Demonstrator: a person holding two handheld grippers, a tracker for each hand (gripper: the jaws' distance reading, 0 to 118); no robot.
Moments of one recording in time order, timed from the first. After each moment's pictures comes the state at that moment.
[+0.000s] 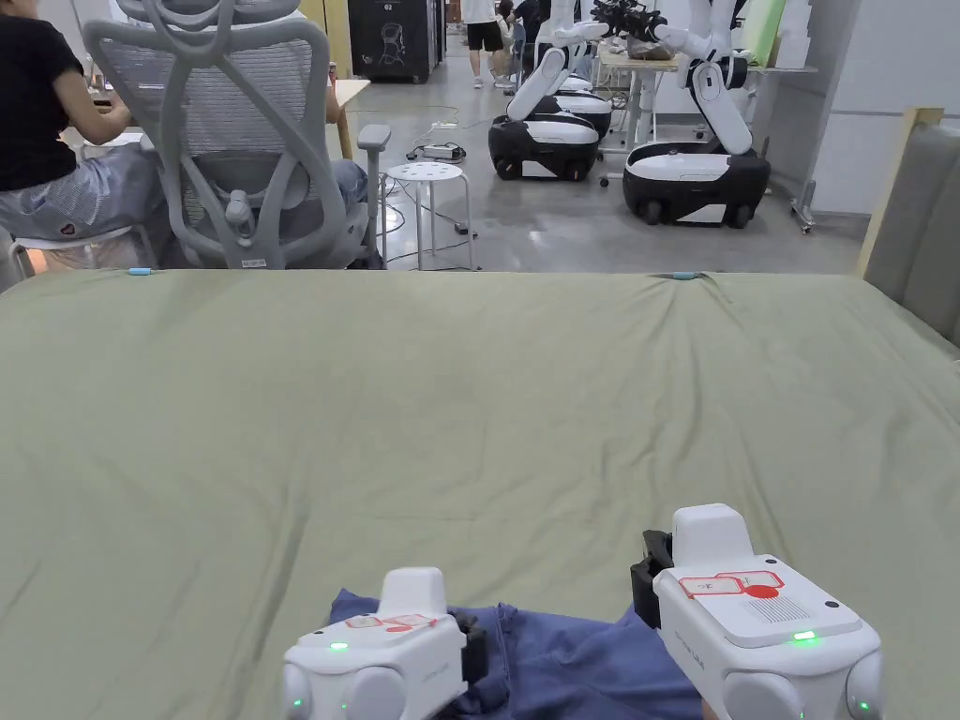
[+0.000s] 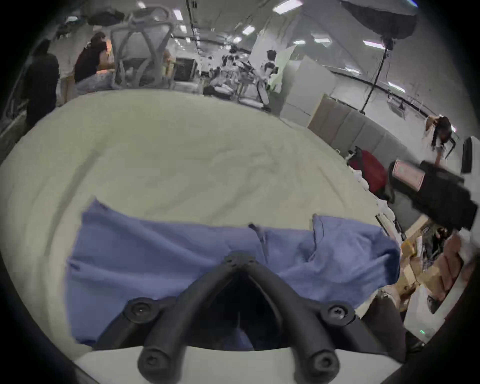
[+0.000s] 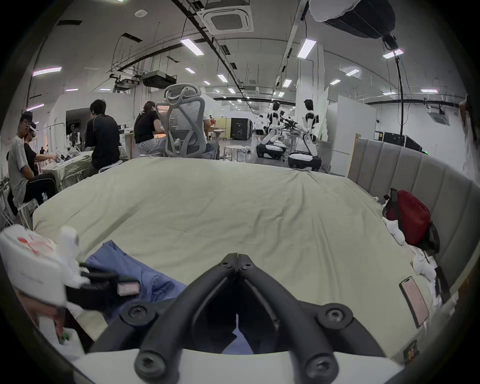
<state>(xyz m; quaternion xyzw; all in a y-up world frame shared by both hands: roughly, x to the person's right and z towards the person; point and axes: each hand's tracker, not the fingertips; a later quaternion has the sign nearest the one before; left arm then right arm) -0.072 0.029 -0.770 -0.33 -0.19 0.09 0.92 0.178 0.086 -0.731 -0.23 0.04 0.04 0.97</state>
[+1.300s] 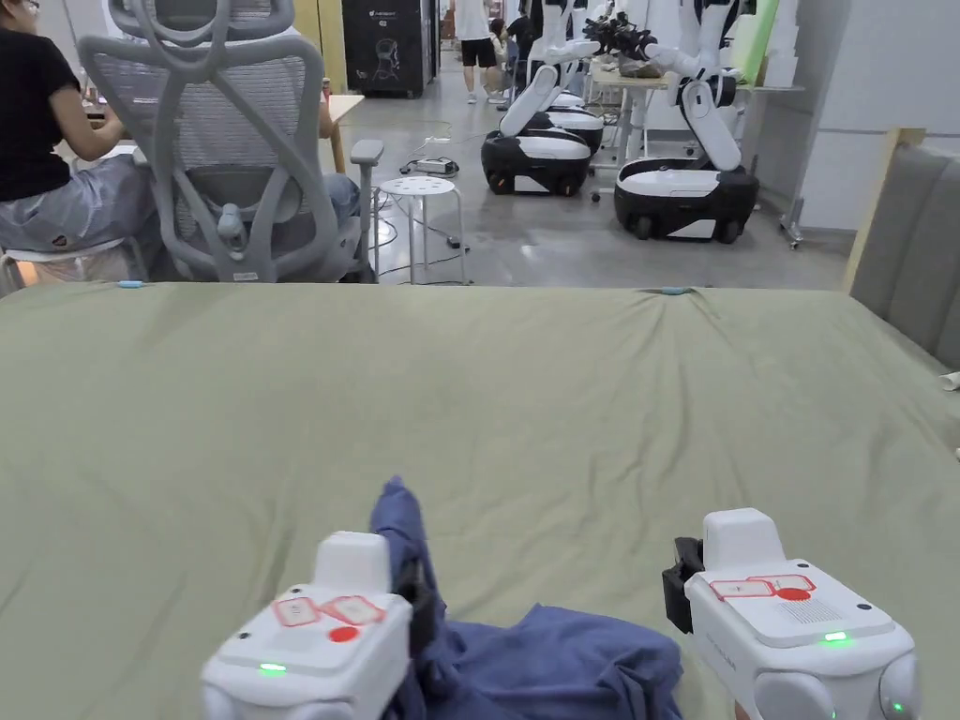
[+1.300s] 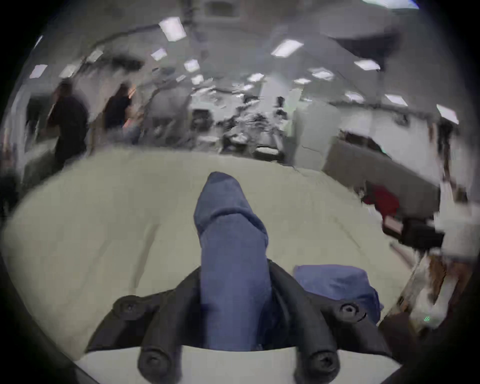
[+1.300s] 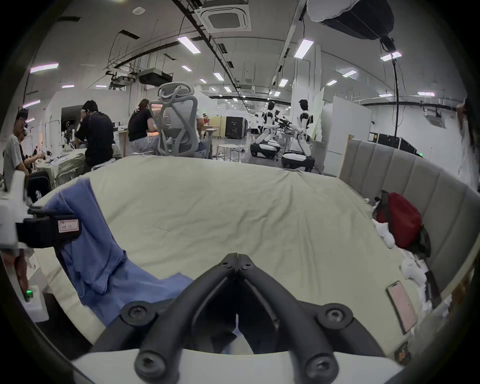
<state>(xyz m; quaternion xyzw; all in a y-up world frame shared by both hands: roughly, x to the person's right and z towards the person) -0.055 0.084 -0.737 -0.20 -0.16 -0.03 0.97 0.215 0.096 -0.726 -0.23 0.00 0.06 0.97</state>
